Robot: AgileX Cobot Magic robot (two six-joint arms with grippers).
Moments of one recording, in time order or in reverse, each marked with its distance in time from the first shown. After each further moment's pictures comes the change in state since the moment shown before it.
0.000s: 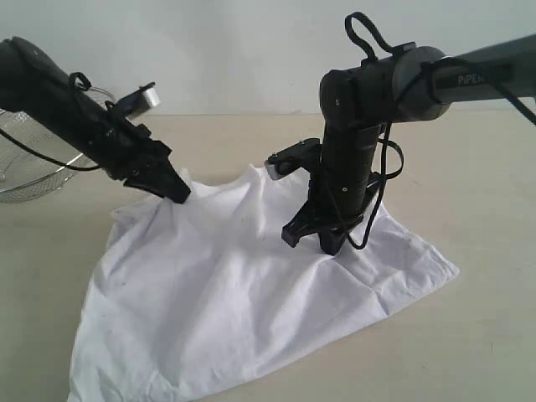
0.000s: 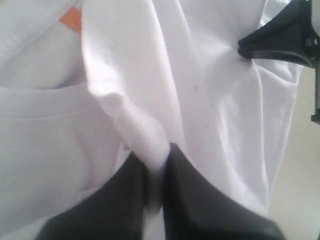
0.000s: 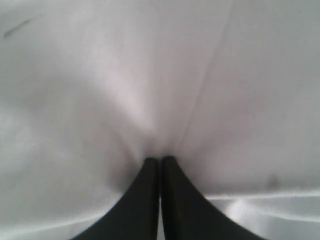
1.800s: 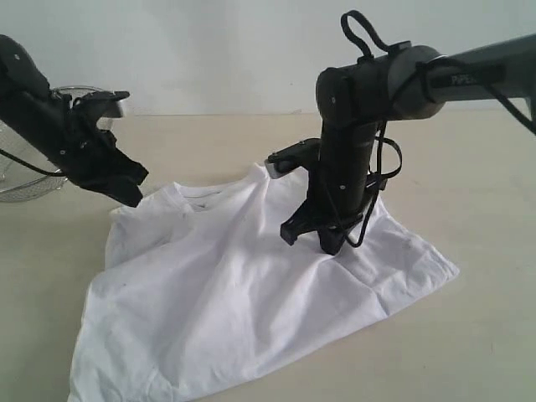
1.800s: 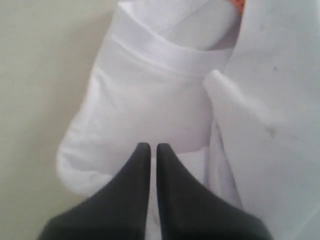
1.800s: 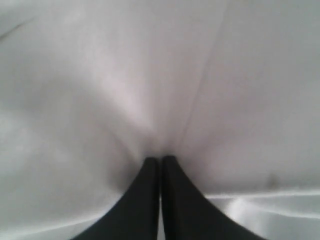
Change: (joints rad) left arm -0.003 -0.134 0.158 0.313 -0.309 -0.179; right arm 0.000 0.016 -0.033 -0.004 0.043 0.034
